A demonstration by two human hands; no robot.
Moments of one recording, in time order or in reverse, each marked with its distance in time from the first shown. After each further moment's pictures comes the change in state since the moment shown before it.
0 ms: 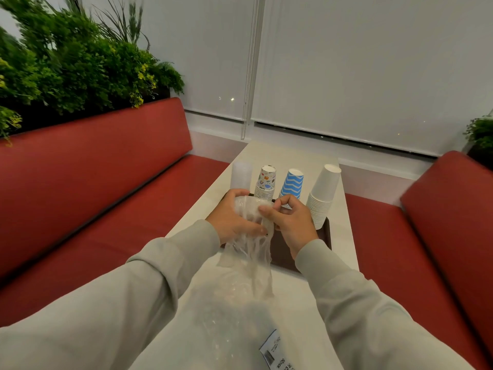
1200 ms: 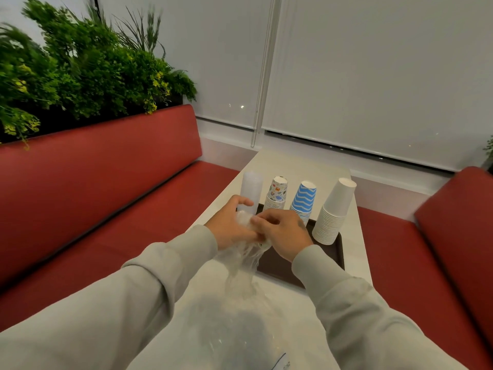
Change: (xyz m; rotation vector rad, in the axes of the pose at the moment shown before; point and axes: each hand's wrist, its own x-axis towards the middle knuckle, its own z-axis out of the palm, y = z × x) left_hand 0.010 0.002 -0.032 0.225 -0.005 0.001; right_hand 0.018 -0.014 0.031 -0.526 -0.142 -0.067
